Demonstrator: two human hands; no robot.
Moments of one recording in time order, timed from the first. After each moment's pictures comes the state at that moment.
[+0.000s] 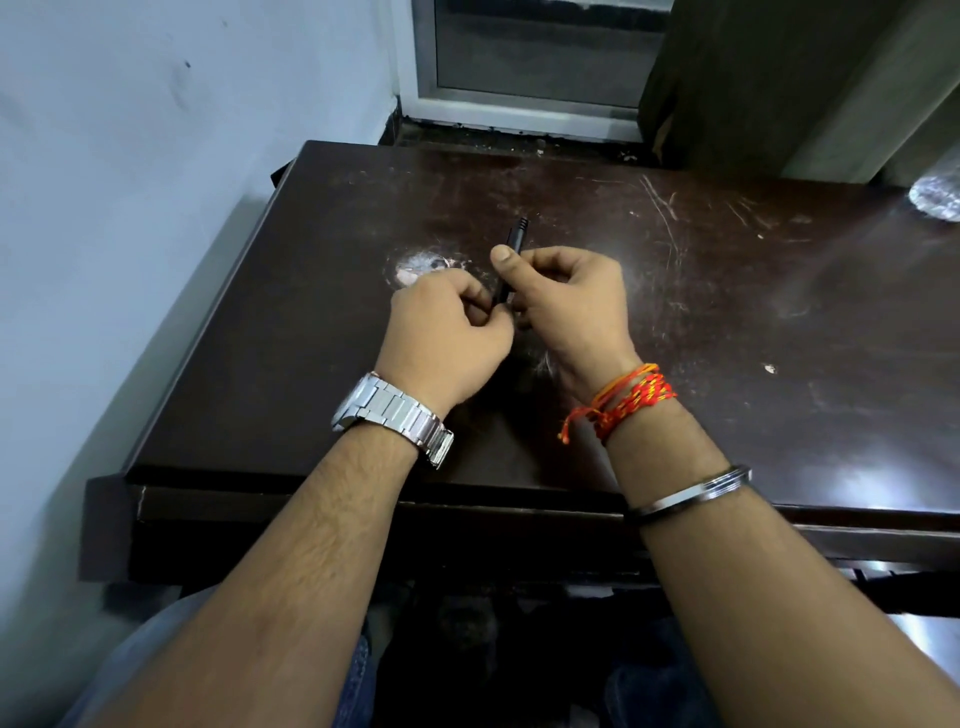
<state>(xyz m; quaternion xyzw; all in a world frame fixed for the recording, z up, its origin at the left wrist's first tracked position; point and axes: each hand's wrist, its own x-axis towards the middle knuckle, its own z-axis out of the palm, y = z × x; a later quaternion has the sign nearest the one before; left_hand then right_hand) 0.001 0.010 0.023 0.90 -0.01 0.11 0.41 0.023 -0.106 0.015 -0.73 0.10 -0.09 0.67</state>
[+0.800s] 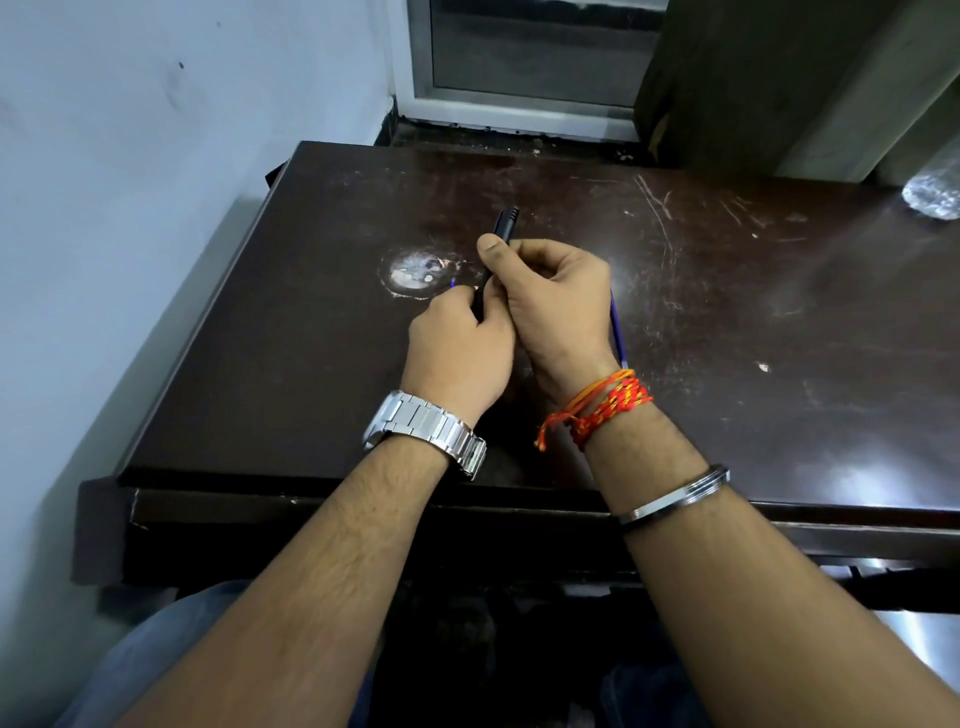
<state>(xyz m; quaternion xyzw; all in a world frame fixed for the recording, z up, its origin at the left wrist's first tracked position) -0.008 -0.013 0.024 0.87 0.06 0.07 0.48 0.023 -0.095 0.013 -0.70 0.08 -0.13 0.70</state>
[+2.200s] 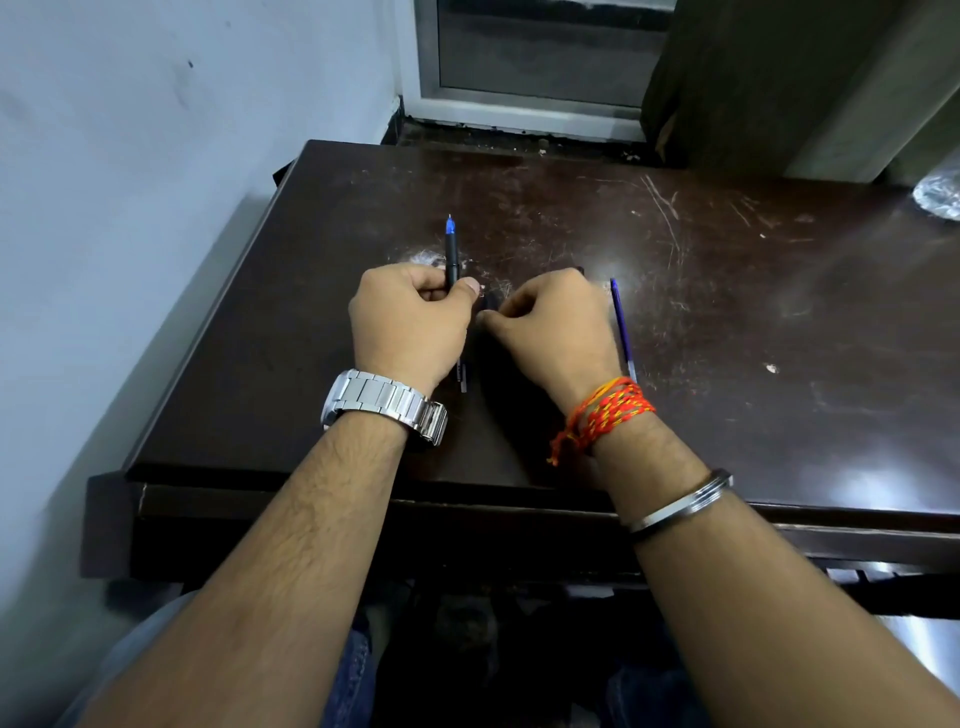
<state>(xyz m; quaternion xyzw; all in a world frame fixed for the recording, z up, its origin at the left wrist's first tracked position) 0.010 0.020 0.017 0.84 0.11 0.16 0.51 0.010 -0.104 0.017 -0.93 0.08 -0.07 0.37</state>
